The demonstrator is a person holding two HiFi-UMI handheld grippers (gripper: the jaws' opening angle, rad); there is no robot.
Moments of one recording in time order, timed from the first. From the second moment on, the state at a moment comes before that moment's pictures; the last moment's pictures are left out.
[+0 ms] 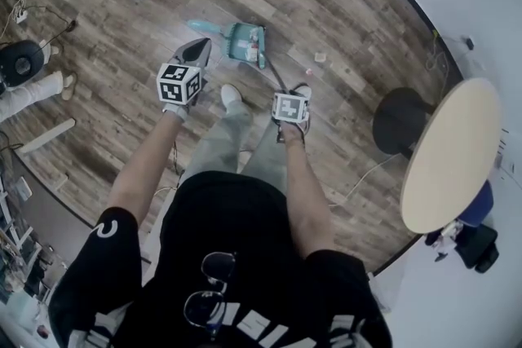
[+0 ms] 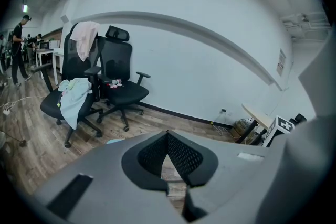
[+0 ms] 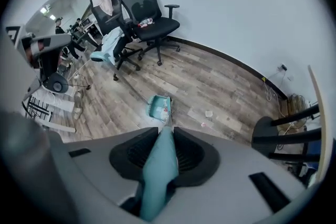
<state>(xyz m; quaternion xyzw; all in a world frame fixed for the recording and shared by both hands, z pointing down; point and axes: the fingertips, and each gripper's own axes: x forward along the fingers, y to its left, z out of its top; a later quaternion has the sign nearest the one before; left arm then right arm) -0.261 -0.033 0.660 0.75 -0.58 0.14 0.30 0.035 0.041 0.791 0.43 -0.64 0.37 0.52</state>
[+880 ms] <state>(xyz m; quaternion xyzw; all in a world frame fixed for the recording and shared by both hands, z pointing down) -0.209 -0.038 0.624 0.79 -0.53 0.14 0.28 0.093 0.045 0.722 0.51 -0.65 0.41 0.39</state>
